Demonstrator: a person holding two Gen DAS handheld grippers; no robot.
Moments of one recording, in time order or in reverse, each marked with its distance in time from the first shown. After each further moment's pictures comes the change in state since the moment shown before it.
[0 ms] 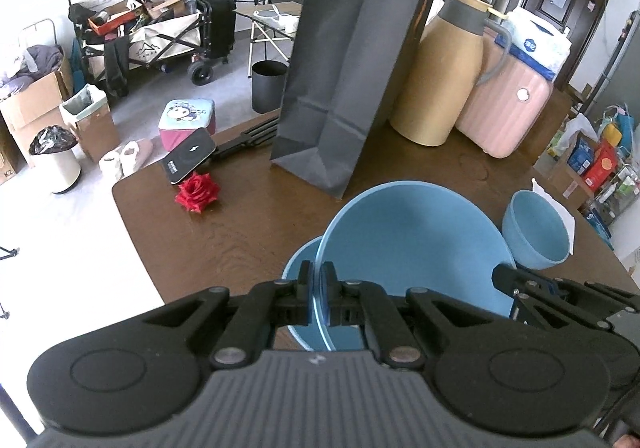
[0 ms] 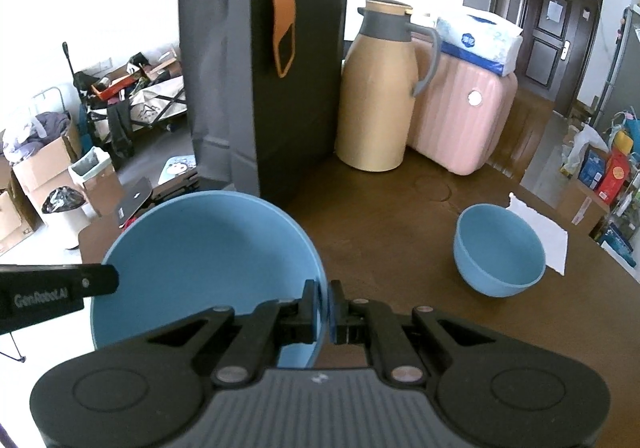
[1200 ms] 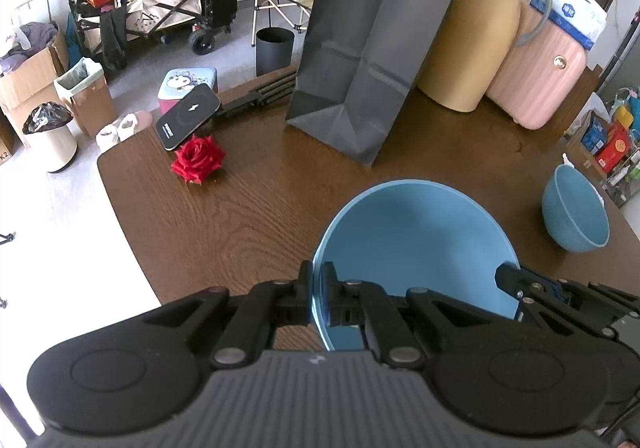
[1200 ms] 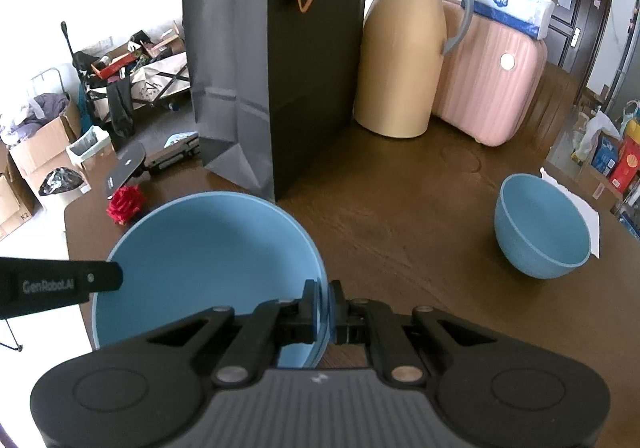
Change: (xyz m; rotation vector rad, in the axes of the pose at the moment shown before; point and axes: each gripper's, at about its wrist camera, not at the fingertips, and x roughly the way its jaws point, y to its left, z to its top) left arm 0.074 0.025 -0.007 0.002 0.093 0.007; right arm 0.068 0.015 -0.021 -0.007 0.062 0.008
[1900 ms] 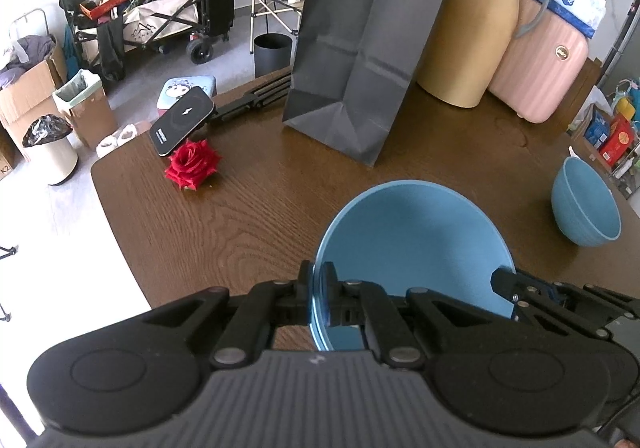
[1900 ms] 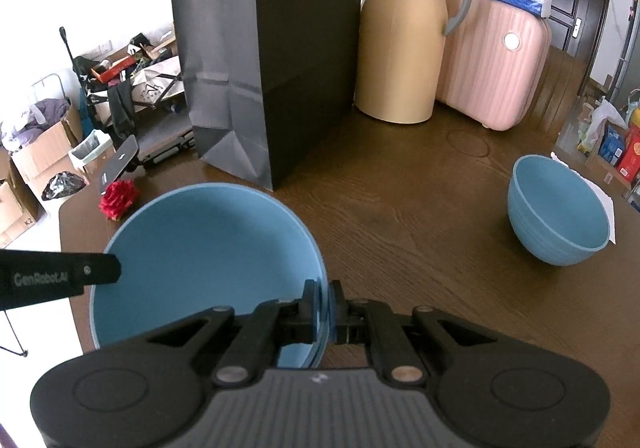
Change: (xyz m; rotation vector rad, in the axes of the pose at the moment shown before) left arm 0.015 -0.005 -0.004 0.032 -0.019 0.016; right arm 0.022 -0.007 -0.012 0.027 -0.002 0.022
